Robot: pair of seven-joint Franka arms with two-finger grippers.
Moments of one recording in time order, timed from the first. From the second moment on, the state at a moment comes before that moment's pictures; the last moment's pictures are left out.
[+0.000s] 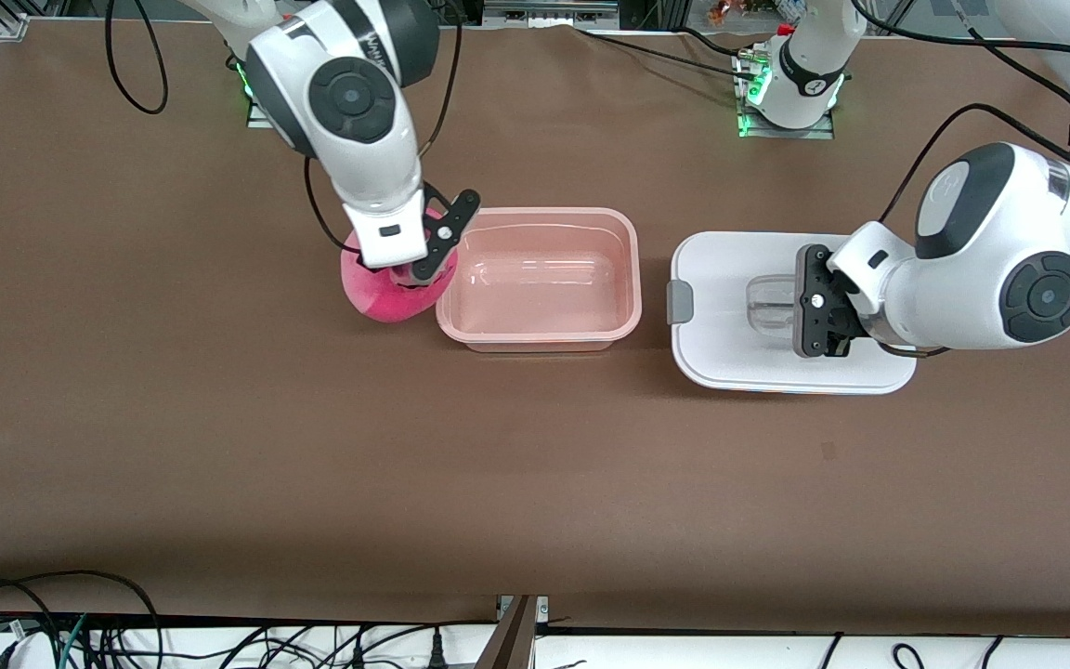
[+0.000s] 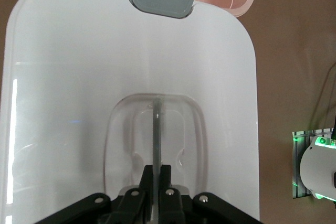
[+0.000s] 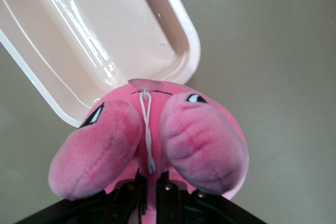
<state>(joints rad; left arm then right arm) 0.23 0.48 -0.53 -1.39 0.04 1.51 1.28 0.34 0.35 0.37 -1.52 -0.18 1.68 -0.36</state>
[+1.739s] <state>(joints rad) 0.15 0.48 -0.56 -1.39 0.04 1.51 1.29 0.17 0.41 0.33 -1.25 -0.16 1.54 0.15</state>
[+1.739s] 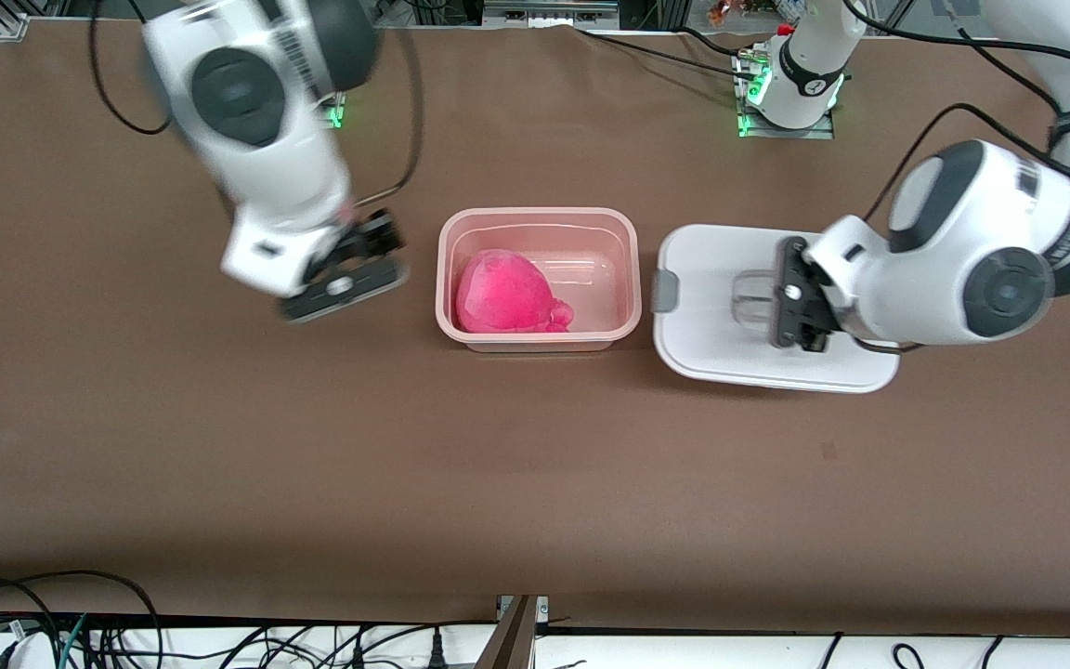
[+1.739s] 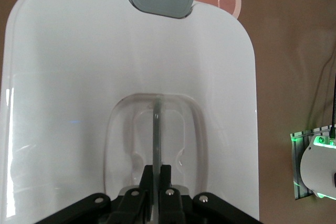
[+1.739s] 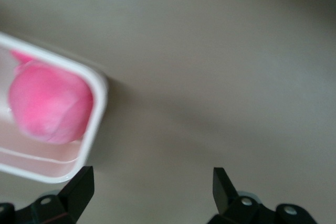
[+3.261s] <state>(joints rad) -0.29 0.67 -0.55 -1.37 0.04 1.88 0.79 -0.20 0.30 0.21 -1.31 -0.08 1.39 0.03</state>
